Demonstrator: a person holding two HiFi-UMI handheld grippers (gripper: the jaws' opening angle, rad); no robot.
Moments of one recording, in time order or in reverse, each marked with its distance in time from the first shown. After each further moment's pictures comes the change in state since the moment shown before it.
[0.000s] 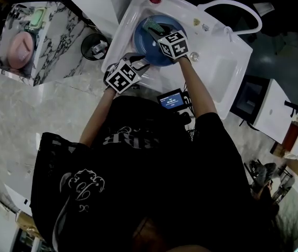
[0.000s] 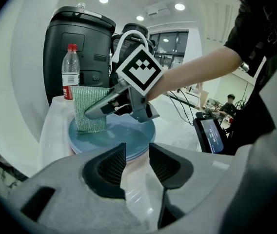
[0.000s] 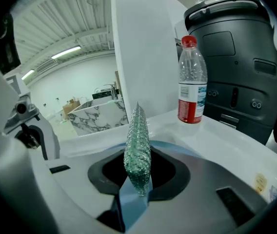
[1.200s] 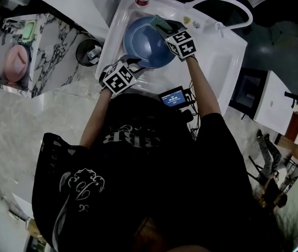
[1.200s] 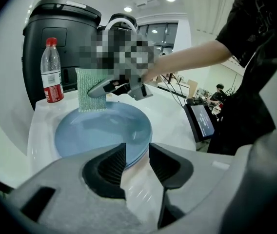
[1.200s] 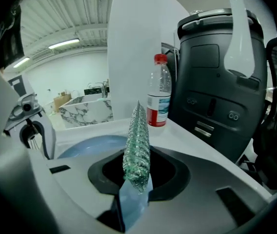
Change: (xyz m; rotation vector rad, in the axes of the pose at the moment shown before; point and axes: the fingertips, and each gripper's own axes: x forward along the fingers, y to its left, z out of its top) left arm 0.020 -0.003 0.003 0.099 0.095 -0.094; right arm -0.048 -0.065 -0.001 -0.064 0.011 -0.115
